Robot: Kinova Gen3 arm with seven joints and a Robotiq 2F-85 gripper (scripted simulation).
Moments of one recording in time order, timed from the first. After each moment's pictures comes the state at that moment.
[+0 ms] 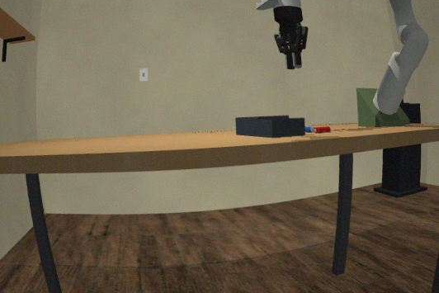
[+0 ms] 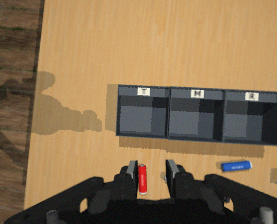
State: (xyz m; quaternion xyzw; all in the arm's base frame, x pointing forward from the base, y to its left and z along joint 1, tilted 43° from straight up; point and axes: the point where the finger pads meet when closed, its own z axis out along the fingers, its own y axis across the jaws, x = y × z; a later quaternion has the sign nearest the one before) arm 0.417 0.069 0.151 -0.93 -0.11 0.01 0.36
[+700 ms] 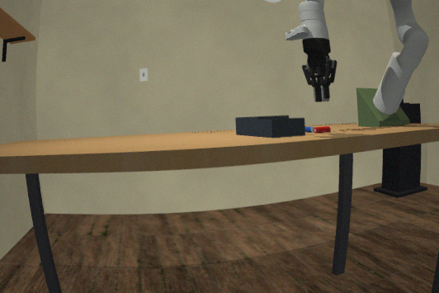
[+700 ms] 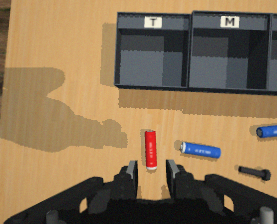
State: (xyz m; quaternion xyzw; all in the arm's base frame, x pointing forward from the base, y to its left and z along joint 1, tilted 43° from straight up) arm 0.336 0.119 0.098 -0.93 -0.11 0.02 0.36
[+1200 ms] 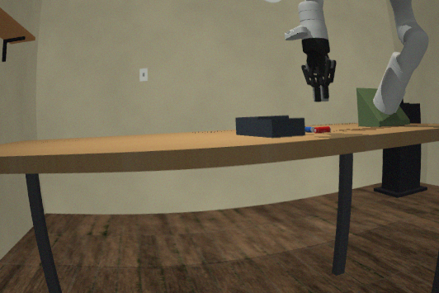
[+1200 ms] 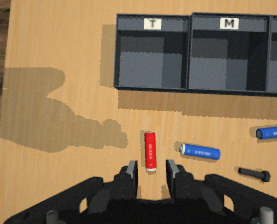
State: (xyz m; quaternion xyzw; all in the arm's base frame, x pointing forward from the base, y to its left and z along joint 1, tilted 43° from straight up) arm 0.338 0.119 0.098 -0.93 -0.11 0.02 0.36
